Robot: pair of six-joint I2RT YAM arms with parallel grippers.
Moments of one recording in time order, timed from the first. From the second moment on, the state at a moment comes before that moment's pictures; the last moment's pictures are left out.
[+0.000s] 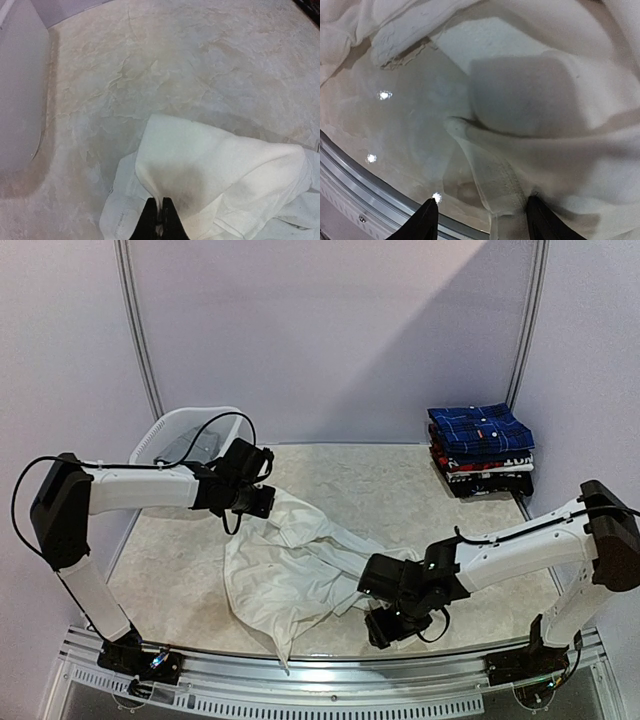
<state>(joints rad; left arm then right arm) -0.67 1.71 1.12 -0.27 -0.31 -0.26 1.25 1.67 0.94 -0.65 0.00 0.84</state>
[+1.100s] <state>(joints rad) -0.67 1.68 0.99 -0.17 -0.27 -0.28 1.22 1.50 1.04 -0.77 0.18 0.99</state>
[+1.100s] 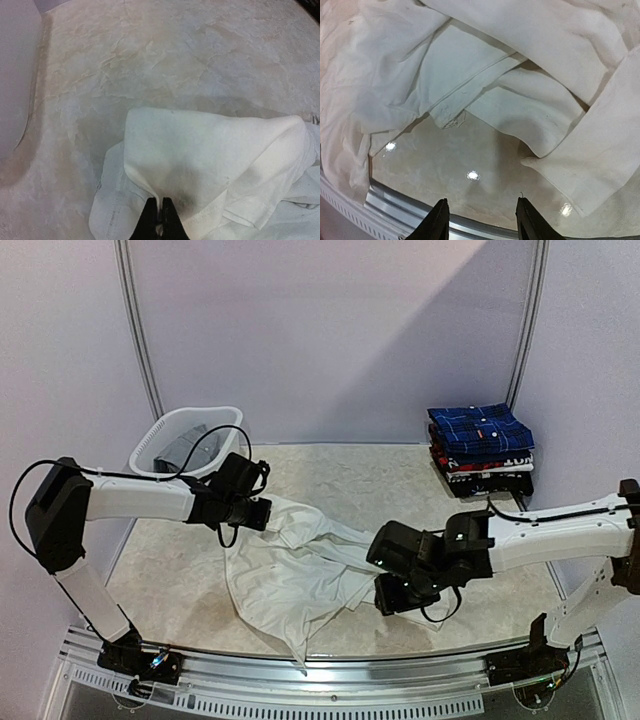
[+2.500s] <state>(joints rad) -0.67 1.65 0.97 -0.15 -0.27 -0.28 1.23 1.76 0.95 -0.78 0.56 1.36</state>
